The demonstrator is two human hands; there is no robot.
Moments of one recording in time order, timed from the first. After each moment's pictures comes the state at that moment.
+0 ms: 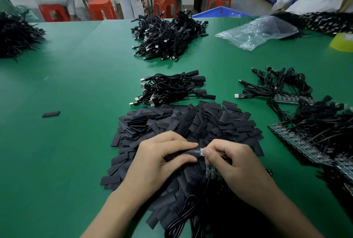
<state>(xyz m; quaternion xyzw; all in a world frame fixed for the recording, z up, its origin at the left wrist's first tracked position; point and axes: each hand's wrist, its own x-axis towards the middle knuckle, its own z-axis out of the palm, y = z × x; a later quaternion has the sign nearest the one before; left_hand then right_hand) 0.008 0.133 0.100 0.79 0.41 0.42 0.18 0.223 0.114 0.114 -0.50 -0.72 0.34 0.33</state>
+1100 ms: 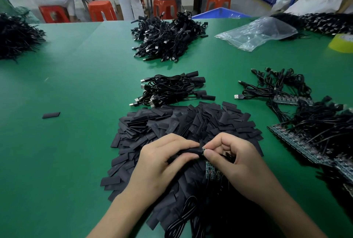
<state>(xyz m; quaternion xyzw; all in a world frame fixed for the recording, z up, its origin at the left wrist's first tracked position) 0.013 0.129 0.093 0.78 0.39 0.46 0.17 0.227 0.120 0.112 -0.49 -0.67 0.40 0.39</state>
